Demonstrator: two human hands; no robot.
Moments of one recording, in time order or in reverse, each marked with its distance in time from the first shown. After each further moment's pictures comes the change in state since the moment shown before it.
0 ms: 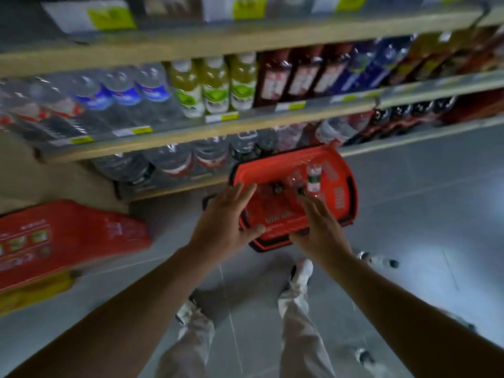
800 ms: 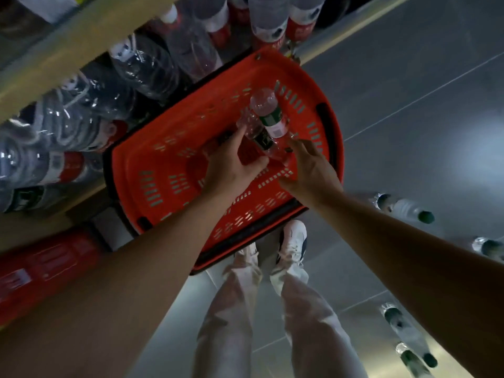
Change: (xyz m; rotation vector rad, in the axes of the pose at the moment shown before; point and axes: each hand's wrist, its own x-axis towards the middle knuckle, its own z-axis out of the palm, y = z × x) left_hand 0.264 0.039 0.301 -0.191 -0.233 -0.351; right_hand 0.155 0.302 0.086 0.179 -0.147 0.265
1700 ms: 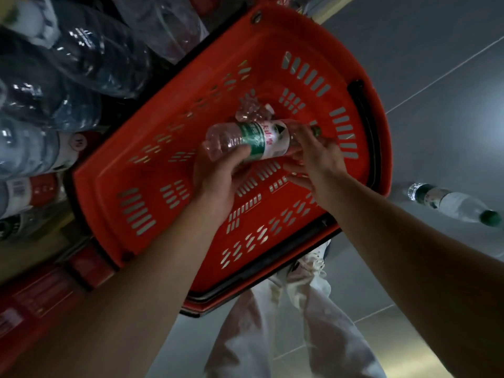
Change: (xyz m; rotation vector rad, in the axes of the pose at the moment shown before) left_hand 0.071 -0.073 0.023 -1.024 0.023 -0.458; right_hand 0.085 -0.001 0.051 1.120 0.054 0.813
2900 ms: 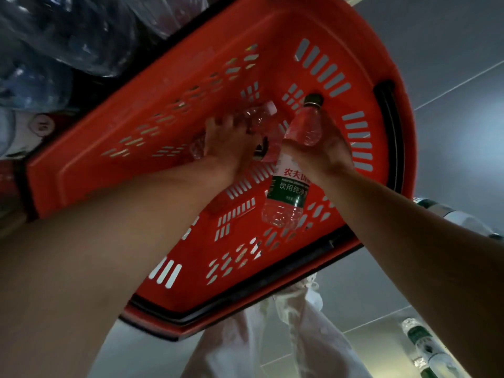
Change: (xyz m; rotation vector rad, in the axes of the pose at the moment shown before) left_hand 0.107 -0.011 0.012 2.130 -0.128 0.716; right_hand 0.046 -0.002 0.005 -0.694 0.038 -0.345
